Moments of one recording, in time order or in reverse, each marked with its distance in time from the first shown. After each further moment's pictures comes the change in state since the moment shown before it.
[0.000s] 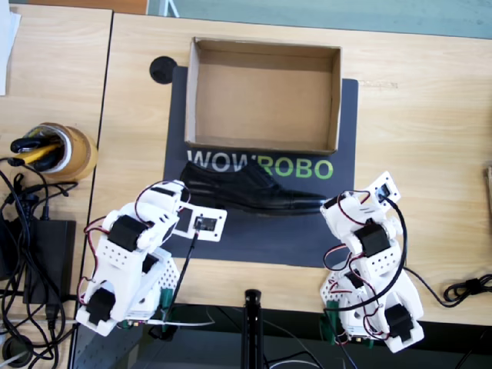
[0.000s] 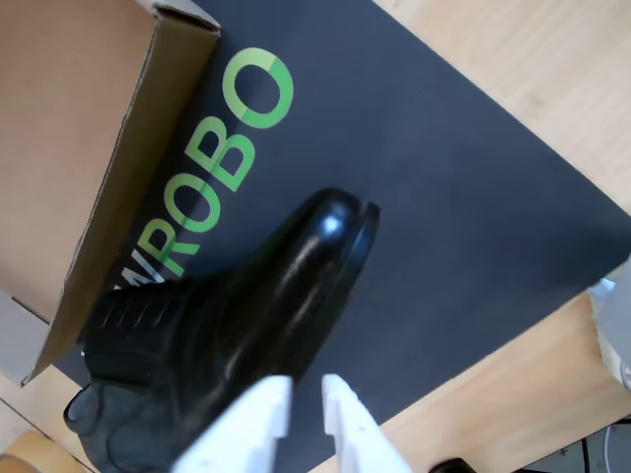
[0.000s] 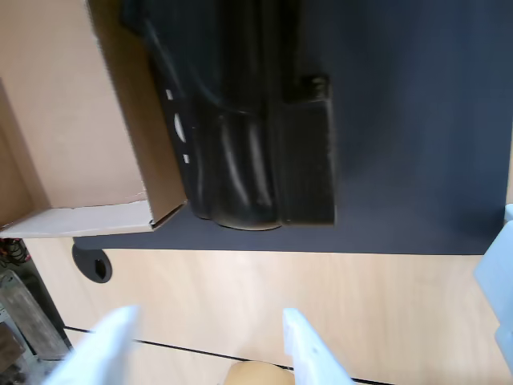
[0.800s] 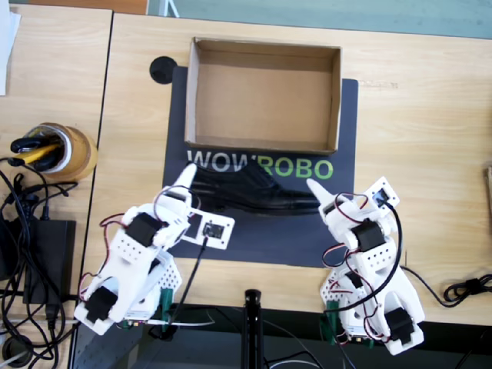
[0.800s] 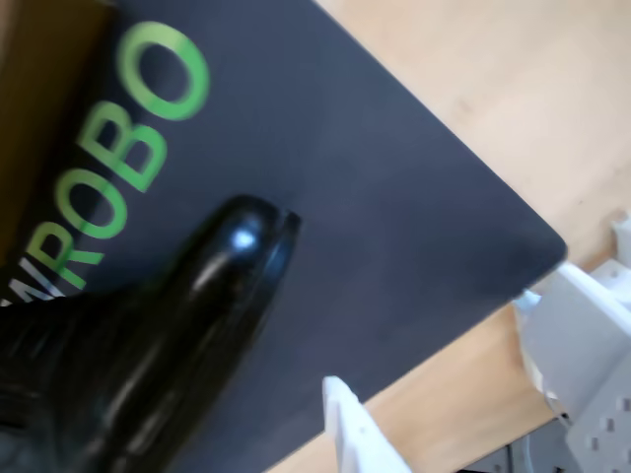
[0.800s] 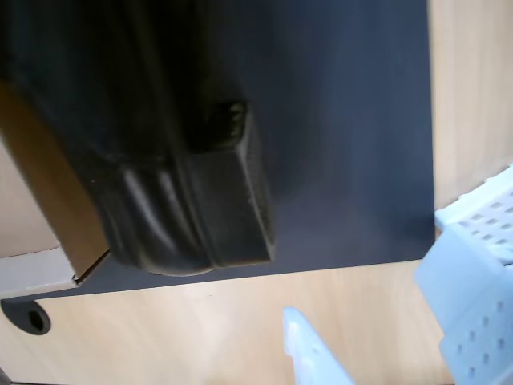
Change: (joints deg) arm 0 8.3 -2.6 7.4 0.1 -5.4; arm 1 -0.1 2.8 11.8 0.0 -4.5
